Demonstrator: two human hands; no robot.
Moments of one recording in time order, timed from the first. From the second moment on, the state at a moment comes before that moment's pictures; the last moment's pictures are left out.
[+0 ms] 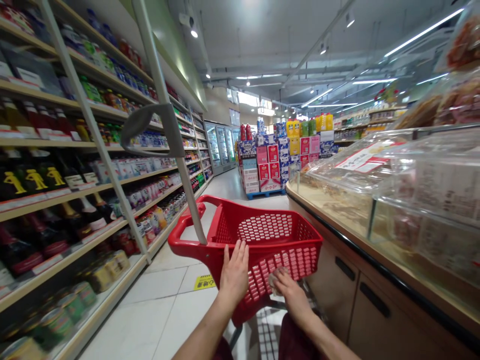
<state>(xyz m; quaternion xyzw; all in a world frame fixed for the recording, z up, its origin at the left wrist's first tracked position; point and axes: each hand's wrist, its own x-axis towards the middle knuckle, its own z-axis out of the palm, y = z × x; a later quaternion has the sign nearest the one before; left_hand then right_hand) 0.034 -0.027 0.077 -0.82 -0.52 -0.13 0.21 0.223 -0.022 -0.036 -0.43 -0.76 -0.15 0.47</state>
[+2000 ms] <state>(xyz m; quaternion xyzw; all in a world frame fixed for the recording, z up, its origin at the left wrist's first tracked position) 0.042 -0.010 0.059 -0.82 -0.53 -0.08 0.20 0.328 -0.014 -0.071 -0.62 -0.60 -0.01 0.51</state>
